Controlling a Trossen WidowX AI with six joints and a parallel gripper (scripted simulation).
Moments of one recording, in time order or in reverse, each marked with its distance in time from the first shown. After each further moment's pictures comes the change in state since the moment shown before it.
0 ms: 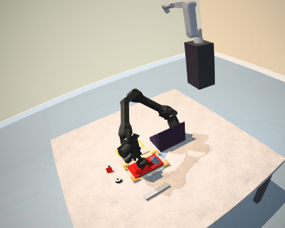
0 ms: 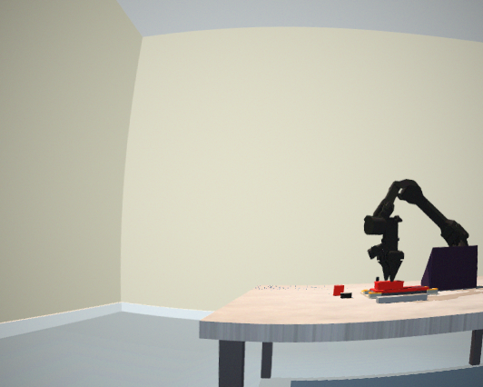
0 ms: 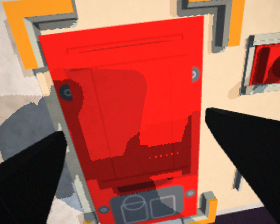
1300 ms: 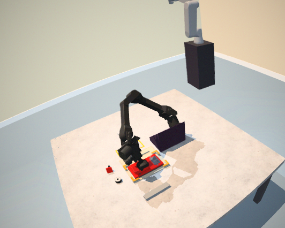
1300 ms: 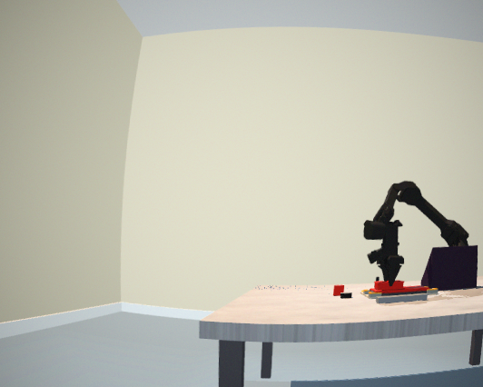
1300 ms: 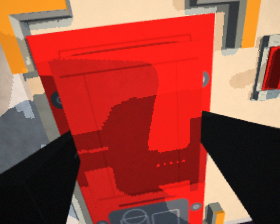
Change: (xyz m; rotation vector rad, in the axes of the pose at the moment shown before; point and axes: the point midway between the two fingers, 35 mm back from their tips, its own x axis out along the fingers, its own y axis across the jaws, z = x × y) arm 0.016 0.000 0.000 -0.001 -0.001 -0.002
